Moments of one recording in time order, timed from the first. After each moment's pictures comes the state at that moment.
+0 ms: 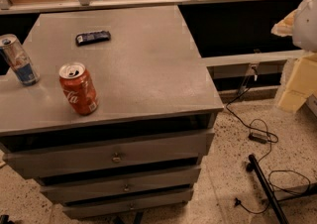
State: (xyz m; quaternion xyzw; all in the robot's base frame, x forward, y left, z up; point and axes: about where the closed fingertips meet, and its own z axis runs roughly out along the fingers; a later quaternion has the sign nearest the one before) arm 0.438 -0.217 0.977 -0.60 0.78 -0.03 0.16
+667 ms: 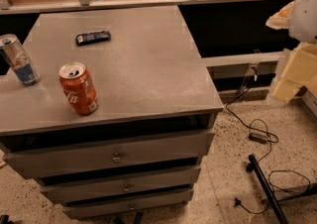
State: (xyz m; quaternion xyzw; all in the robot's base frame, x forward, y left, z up) arm 0.458 -0.207 0.980 -0.61 0.77 -0.02 0.19
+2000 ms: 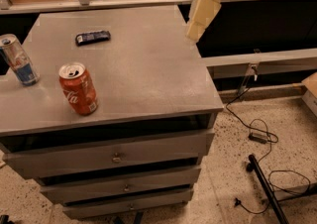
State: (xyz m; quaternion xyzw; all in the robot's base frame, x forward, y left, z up) arm 0.613 -0.073 1.004 -0.67 0.68 0.04 0.28
